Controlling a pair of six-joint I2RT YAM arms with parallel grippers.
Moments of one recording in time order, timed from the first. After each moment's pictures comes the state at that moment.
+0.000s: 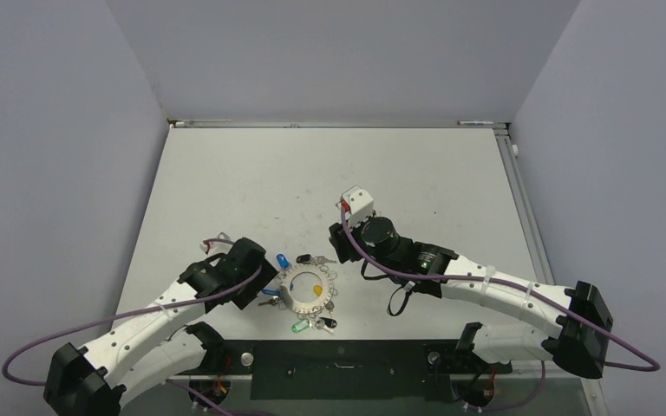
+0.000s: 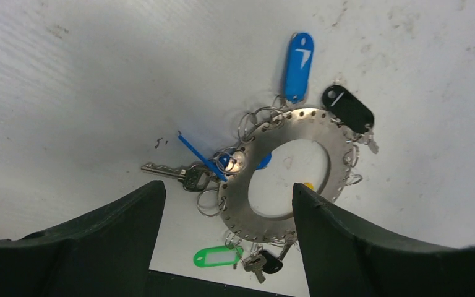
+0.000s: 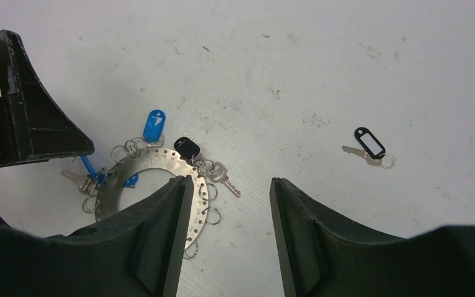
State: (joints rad) left arm -0.68 0.85 0.58 -0.79 -0.30 -1.35; right arm 1.04 1.19 0.88 -0.13 0.32 0.17
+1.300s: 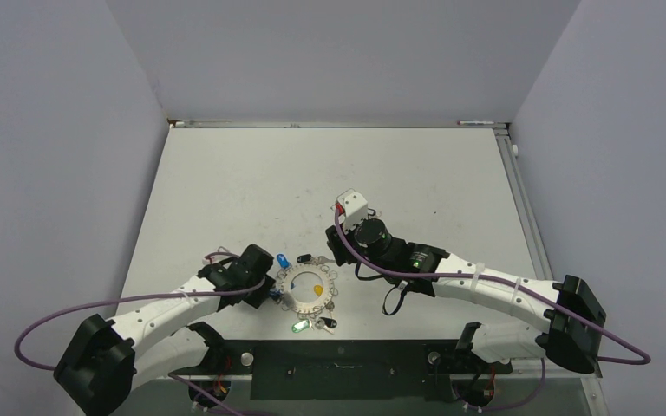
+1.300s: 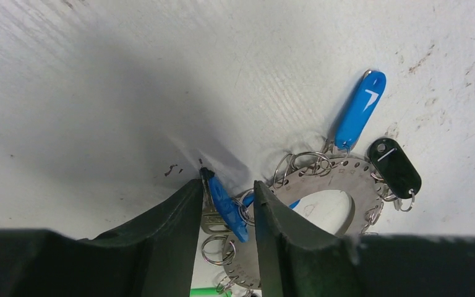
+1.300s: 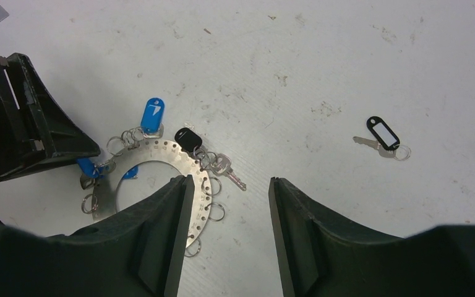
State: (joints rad) left arm -0.68 1.01 0.43 -0.63 -0.28 -1.62; right arm 1.04 1.24 0.87 -0.11 0.31 0.19
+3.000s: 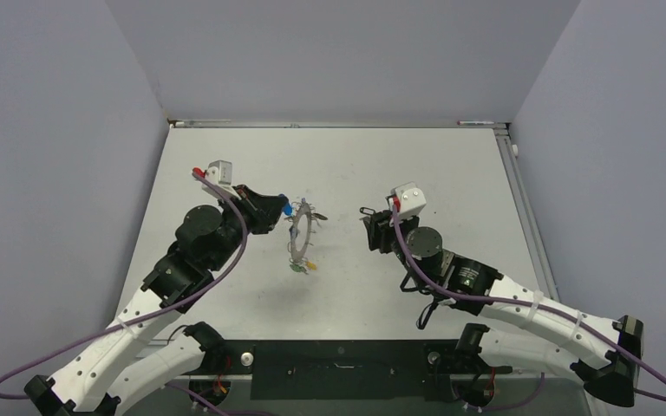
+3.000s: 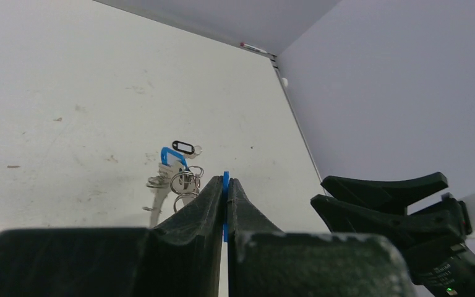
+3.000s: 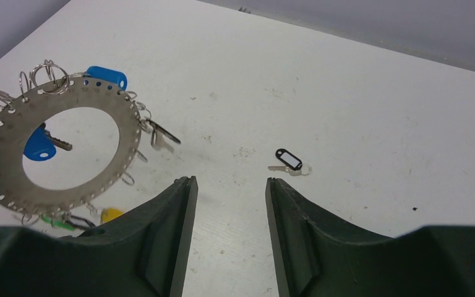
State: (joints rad) left arm -0.67 0.76 0.83 -0.18 -0.21 -0.74; right arm 1.03 0.92 0.79 -0.10 0.57 0.17
